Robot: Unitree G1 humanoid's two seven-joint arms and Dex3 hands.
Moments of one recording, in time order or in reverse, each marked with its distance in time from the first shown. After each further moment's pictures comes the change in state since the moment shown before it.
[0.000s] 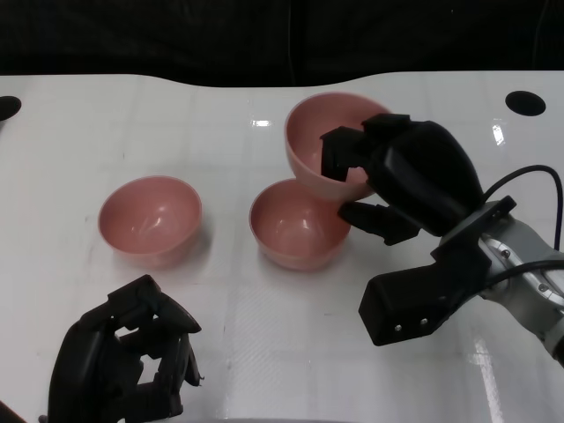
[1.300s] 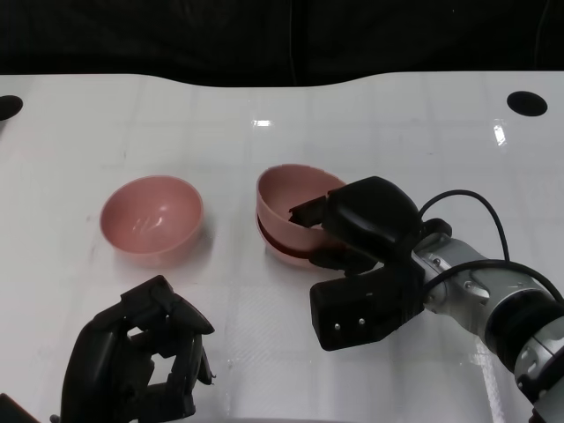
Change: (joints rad) left arm 0.005 -0.025 -0.020 -0.001 0.040 -0.026 0.019; right arm -0.186 0.205 0.134 0.569 -0.029 0.051 0.058
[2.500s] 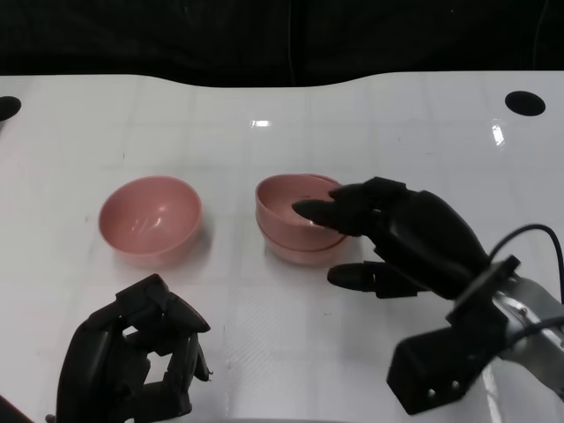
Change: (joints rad) left arm 0.002 0.002 0.012 -0.015 -0.004 0.007 0.003; right arm 0.375 -0.266 -0.128 -0.638 0.117 -0.164 -0.003
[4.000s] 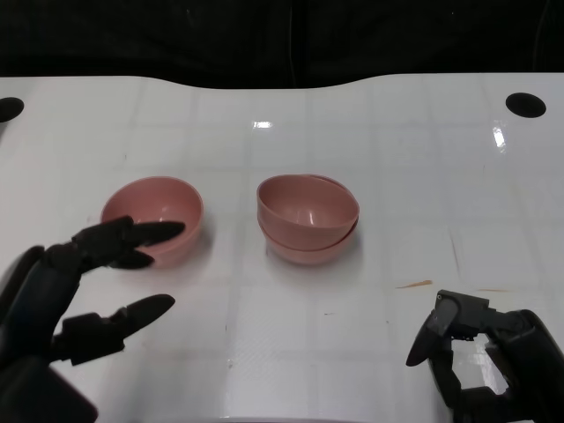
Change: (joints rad) left arm -0.004 0.302 0.083 -0.494 0.565 0.290 0.177; right arm 0.579 0.082 -0.299 -0.307 0.681 -0.208 0.458
